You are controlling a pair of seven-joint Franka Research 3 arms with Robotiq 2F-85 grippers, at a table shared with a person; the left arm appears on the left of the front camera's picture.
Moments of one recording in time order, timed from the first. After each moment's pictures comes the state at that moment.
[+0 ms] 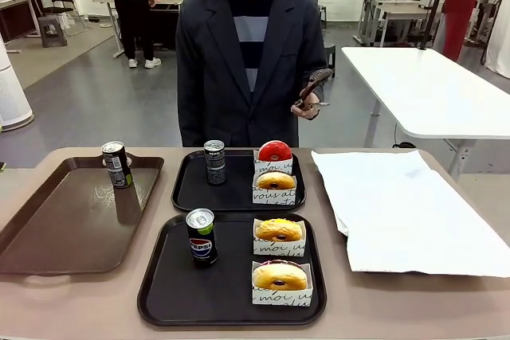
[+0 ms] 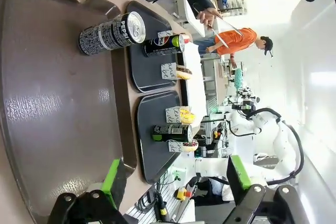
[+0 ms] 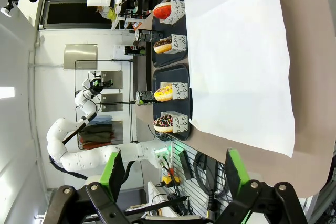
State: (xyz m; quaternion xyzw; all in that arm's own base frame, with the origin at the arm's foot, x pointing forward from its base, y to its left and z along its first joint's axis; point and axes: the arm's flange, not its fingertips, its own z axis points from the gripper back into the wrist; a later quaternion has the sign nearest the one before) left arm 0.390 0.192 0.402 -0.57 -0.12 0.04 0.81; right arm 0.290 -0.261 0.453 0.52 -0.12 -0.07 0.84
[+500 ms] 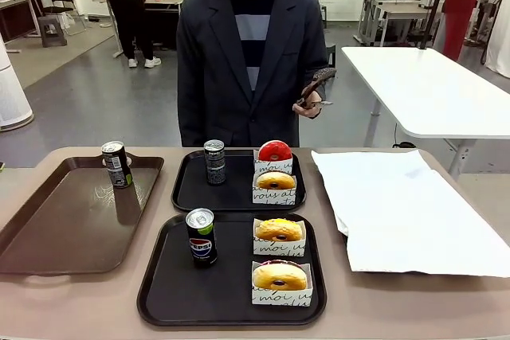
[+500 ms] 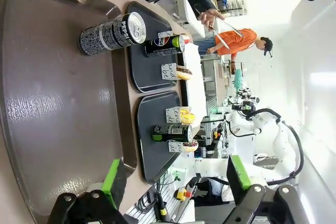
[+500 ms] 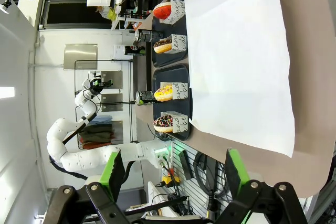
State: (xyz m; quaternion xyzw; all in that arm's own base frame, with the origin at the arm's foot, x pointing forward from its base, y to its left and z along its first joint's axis) left arm 0.389 0.194 0.402 -0.57 -0.12 0.04 0.81; right arm 0.290 -0.261 0.453 0.52 -0.12 -0.07 0.84
